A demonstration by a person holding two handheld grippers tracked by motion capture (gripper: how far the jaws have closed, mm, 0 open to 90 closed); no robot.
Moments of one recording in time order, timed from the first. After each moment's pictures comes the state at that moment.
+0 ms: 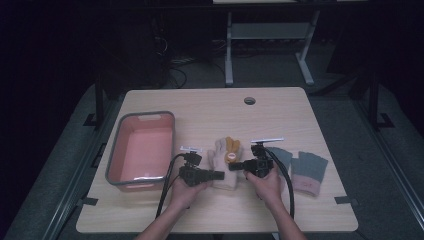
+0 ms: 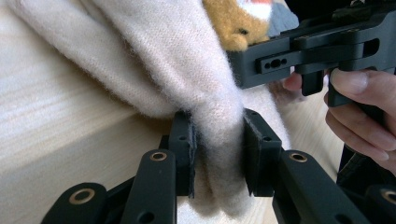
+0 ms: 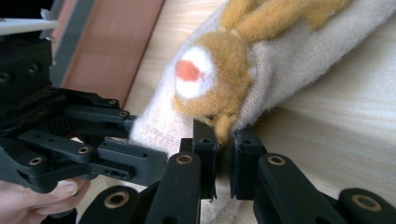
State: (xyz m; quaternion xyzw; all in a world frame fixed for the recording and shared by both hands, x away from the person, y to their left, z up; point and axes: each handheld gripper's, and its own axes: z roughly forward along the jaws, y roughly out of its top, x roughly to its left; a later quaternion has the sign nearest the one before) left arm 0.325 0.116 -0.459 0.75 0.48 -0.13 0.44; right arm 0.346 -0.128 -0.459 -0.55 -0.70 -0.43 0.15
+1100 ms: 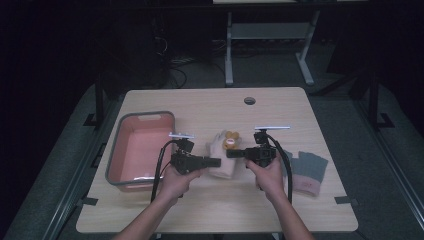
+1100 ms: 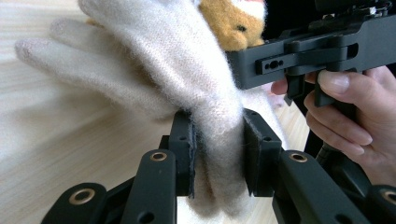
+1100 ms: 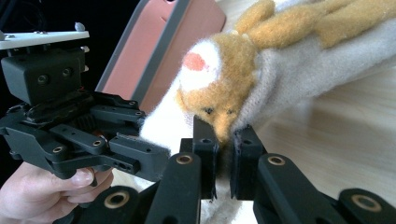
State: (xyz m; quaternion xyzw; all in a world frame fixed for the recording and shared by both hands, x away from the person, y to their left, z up) left arm 0.335 0.134 -0.407 0.75 0.44 -0.12 0.49; right arm 0.349 -0.128 -0.407 -0.53 -0.68 -0.48 0.15
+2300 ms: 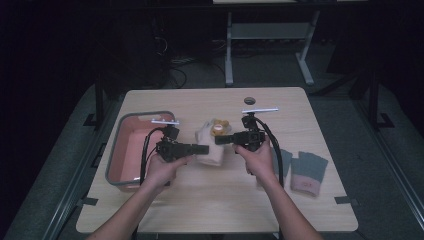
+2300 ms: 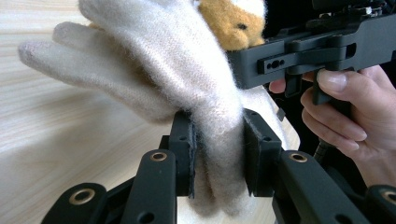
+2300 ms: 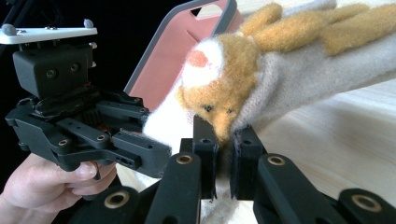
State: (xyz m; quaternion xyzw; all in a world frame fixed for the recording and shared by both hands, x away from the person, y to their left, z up) left arm 0.350 0.167 -0.372 0.74 0.44 -0.12 0.50; right arm 0.374 -0.098 -0.367 -0.49 -0.70 -0.48 0.16
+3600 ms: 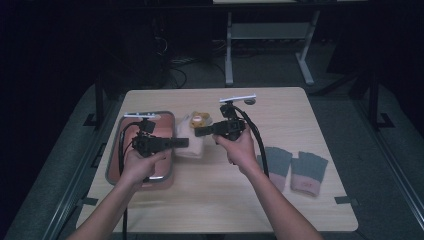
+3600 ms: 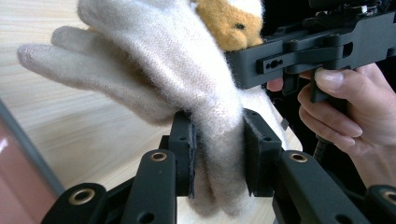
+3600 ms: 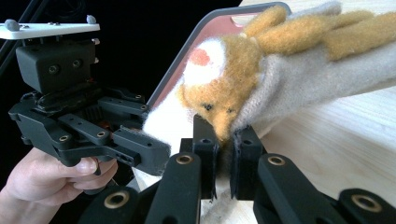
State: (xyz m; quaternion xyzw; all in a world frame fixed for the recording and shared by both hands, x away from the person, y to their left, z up) left arm 0.345 0.218 -0.342 0.73 0.46 -0.09 0.51; right arm 0.391 -0.047 -0.339 -0.45 -0.73 -0.49 0.16
